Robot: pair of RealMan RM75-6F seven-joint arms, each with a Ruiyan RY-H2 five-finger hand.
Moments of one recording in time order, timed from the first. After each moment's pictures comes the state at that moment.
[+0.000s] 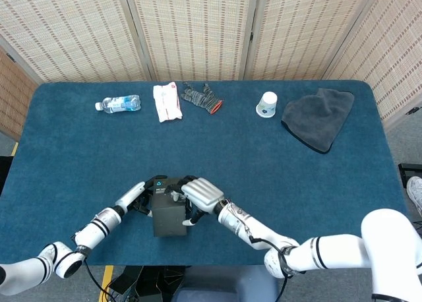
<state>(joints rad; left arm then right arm) -0.72 -1.60 0.03 -1.11 1.51 0.82 -1.06 1.07 -1.59 0.19 -1.70 -0.91 0.82 -0.19</state>
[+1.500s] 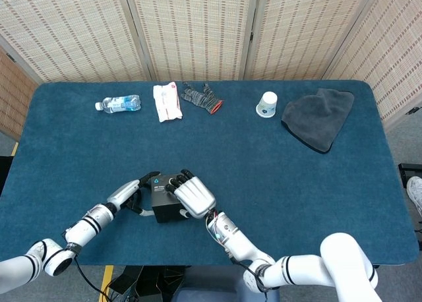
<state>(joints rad) -0.73 -1.50 0.04 -1.18 1.52 0.79 -0.92 0.96 -1.96 0.17 -1.34 -1.18 1.09 -0.52</state>
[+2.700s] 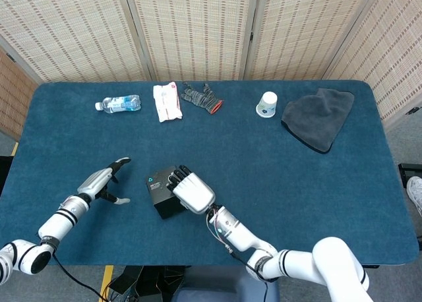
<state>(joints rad) -0.69 -1.29 -0.05 -1.35 1.30 0.70 -0.57 0.96 -2.03 0.16 -1.05 -1.45 1.10 -0.38</state>
